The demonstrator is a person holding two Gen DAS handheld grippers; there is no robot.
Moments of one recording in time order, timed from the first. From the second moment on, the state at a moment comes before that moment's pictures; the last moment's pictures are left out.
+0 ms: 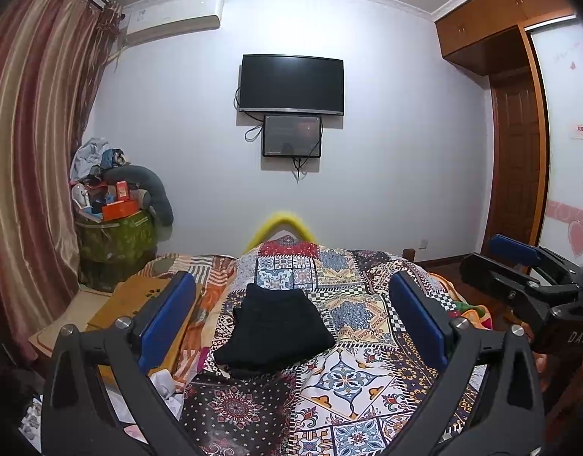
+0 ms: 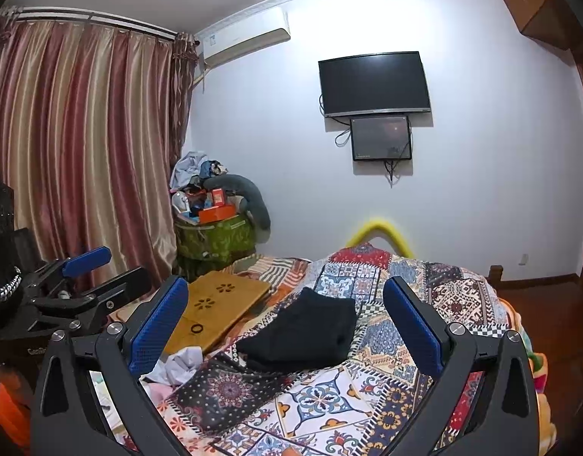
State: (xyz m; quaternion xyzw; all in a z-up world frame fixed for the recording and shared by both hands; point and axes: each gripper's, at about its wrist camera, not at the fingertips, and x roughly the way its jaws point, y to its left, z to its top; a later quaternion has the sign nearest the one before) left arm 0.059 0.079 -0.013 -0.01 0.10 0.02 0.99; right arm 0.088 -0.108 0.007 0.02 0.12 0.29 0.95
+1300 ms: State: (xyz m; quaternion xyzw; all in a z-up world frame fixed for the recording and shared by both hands) left arm 0.061 0.072 -0.014 -0.02 0.11 0.01 0.99; right arm 0.086 -0.114 0.005 0.03 0.13 0.28 0.95
